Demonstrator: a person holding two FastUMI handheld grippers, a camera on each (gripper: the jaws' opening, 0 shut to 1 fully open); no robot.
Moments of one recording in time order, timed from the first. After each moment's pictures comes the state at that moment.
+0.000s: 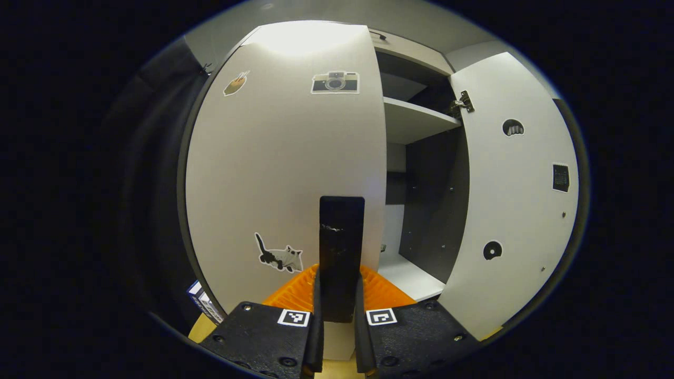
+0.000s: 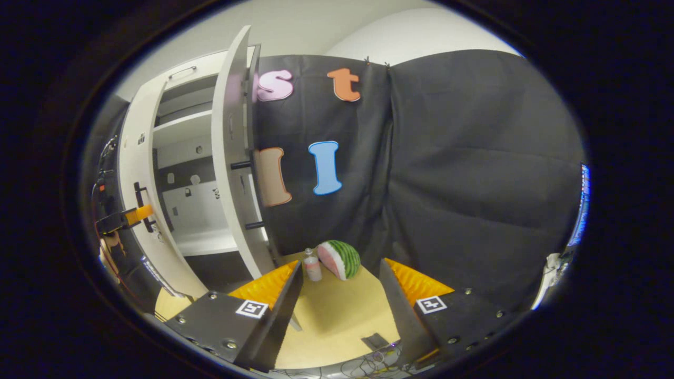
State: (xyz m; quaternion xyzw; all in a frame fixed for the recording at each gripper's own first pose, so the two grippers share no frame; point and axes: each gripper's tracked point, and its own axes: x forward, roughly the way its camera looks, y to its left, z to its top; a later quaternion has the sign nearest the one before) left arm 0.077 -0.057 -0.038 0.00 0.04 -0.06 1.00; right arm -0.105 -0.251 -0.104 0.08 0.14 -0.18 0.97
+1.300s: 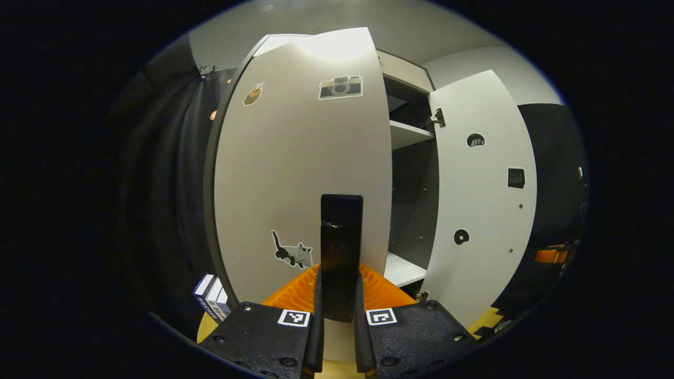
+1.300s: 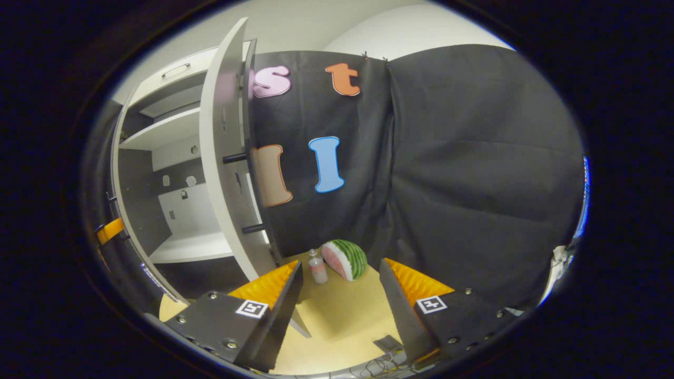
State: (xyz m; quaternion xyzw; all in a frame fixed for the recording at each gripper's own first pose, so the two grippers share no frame) left arm 0.018 -0.029 -0.033 0.00 0.03 -0.12 0.99; right arm -0.069 -0.251 -0.119 0.10 0.14 -0.20 0.96
